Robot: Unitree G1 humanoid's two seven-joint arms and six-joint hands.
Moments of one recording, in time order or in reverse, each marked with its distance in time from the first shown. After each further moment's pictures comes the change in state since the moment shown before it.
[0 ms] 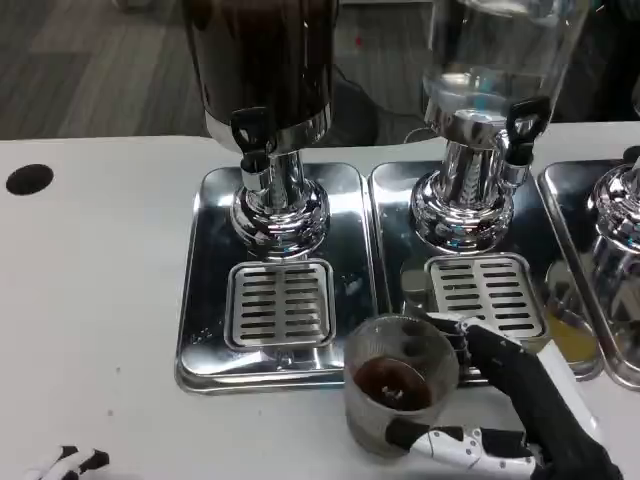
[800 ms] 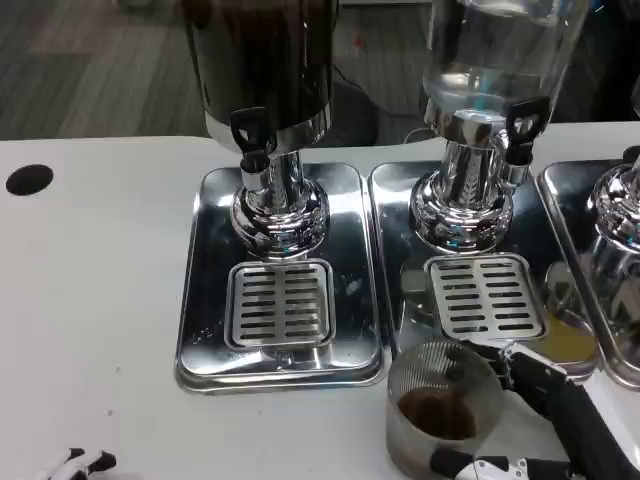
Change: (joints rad) left arm -0.017 0.006 -0.033 -0.013 0.038 0.048 -0.030; right arm 0.016 -0.048 -0.080 0.175 0.027 -0.196 0.024
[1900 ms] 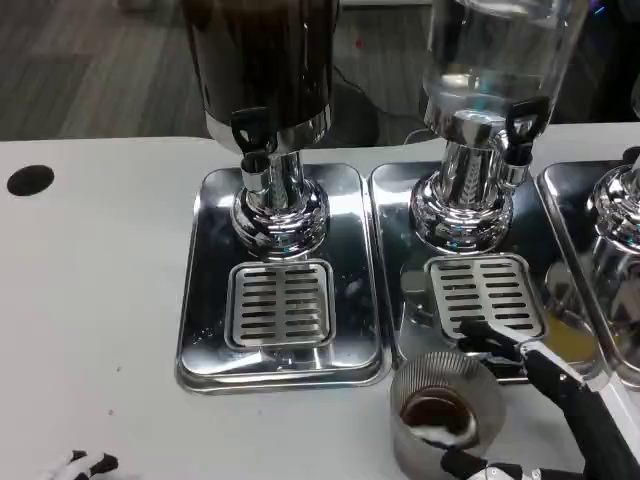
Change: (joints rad) left arm 0.003 0.012 -0.007 0.000 -0.003 0.007 0.000; right arm -0.042 -0.020 -0.041 0.148 -0.136 -0.258 -0.131
